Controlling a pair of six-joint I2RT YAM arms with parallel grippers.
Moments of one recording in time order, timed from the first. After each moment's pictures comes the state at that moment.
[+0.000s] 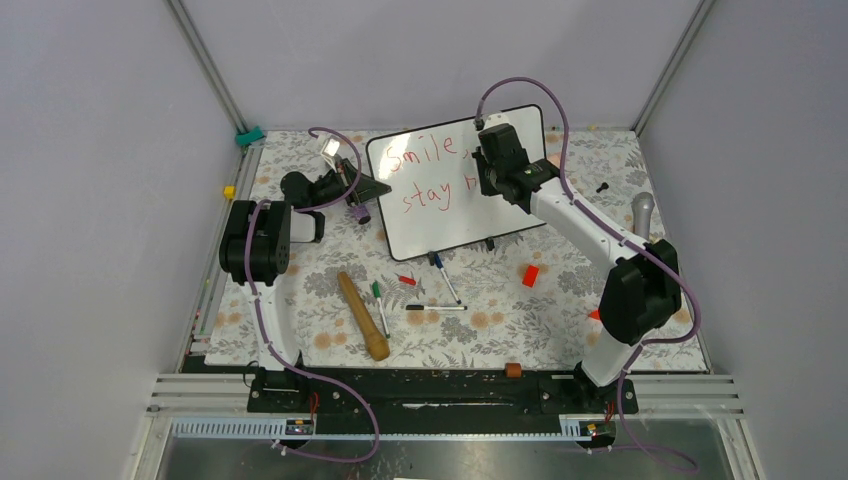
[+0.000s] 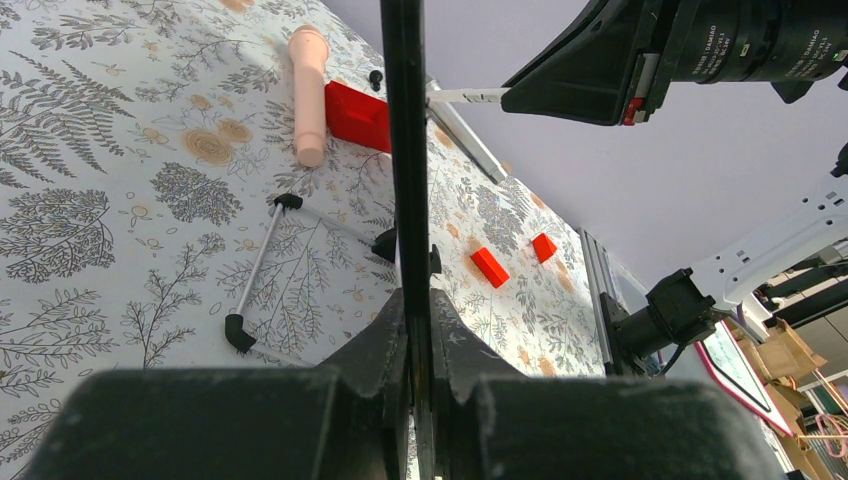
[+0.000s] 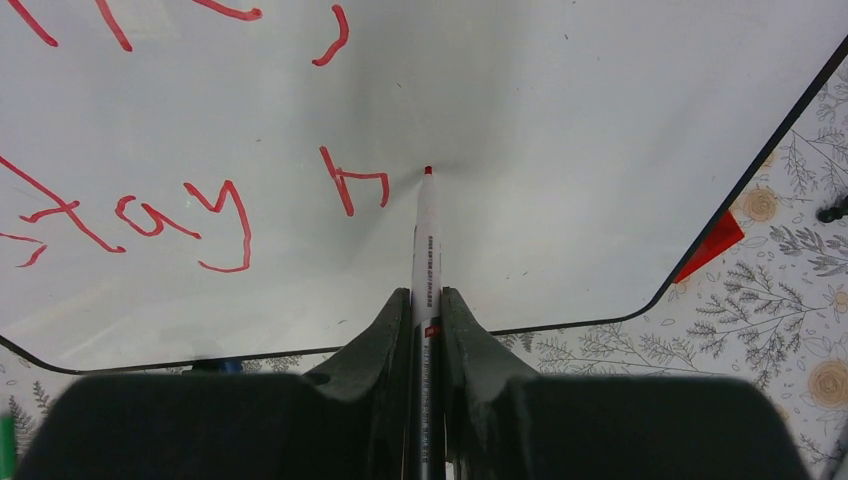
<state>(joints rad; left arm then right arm) -0.03 2.10 1.03 1.43 1.20 -0.99 0.52 1.71 1.50 -0.52 0.29 0.15</state>
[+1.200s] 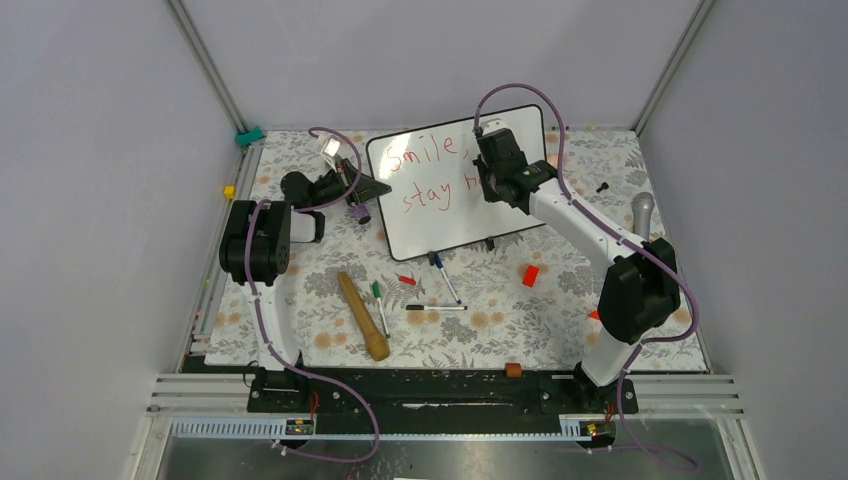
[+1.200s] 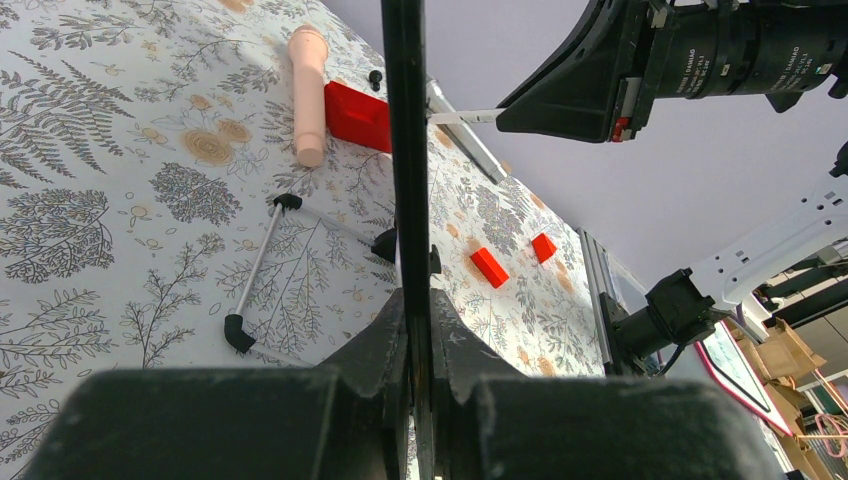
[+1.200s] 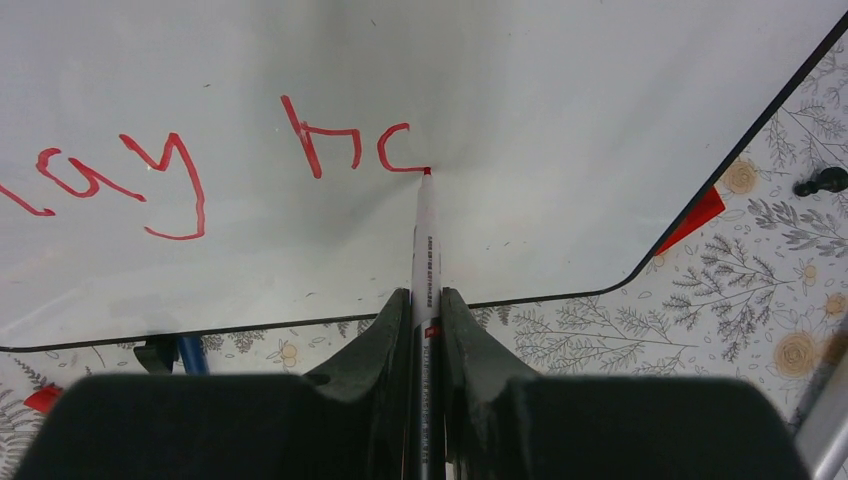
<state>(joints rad) -0.03 2.10 1.03 1.43 1.20 -0.99 0.52 1.72 1.49 -0.57 0.31 0.12</state>
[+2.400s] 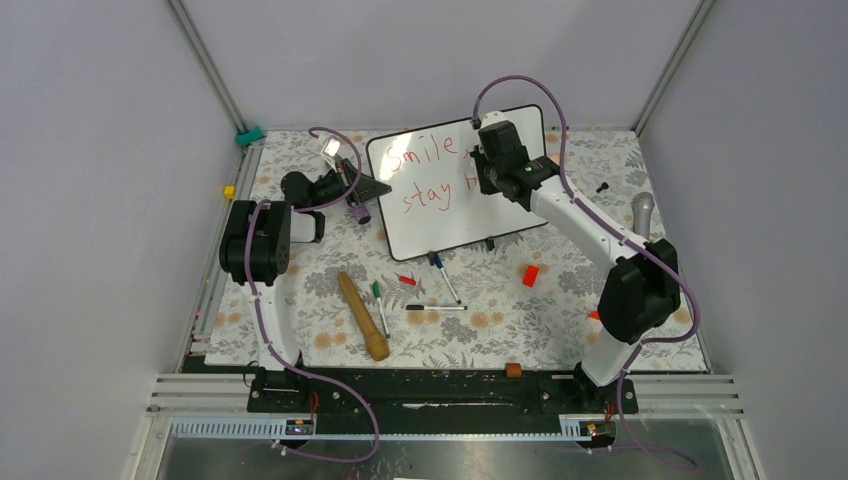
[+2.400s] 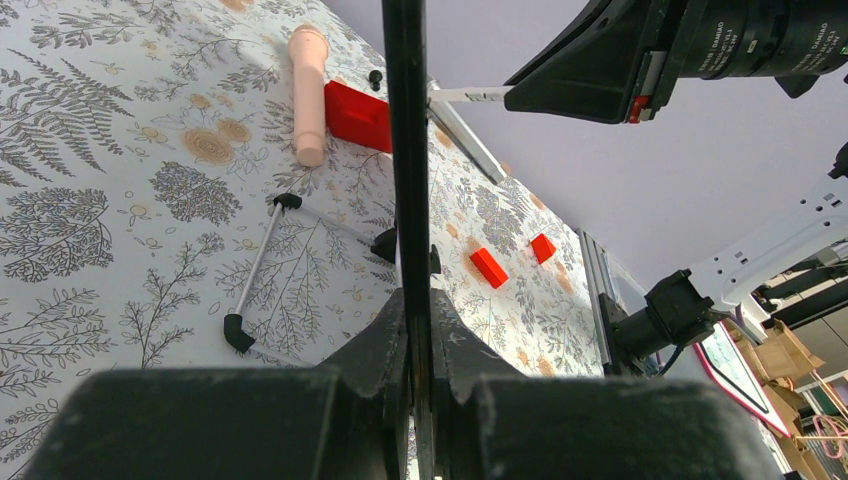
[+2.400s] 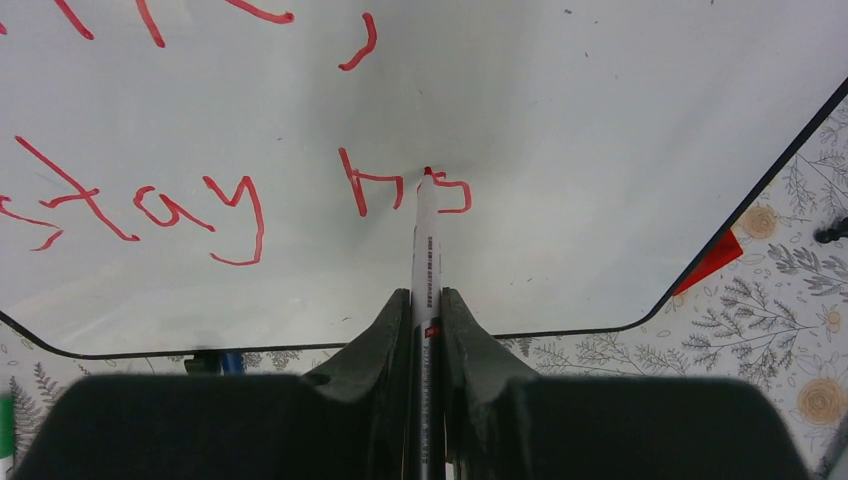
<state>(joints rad) -0.03 2.10 1.03 1.42 1.20 -0.99 0.52 1.73 1.54 -0.55 0.26 0.11</state>
